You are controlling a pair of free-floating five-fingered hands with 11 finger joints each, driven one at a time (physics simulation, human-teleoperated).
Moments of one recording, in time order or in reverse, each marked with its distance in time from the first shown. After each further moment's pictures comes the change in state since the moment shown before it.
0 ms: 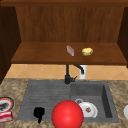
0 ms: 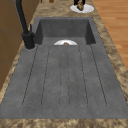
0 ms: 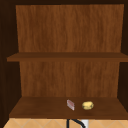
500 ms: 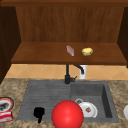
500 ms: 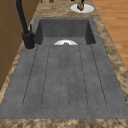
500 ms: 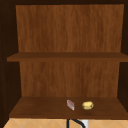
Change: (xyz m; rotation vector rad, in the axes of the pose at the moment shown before) left hand 0.000 0.000 0.000 0.000 0.000 0.000; right hand -0.015 -0.041 -0.005 0.129 0.001 -0.042
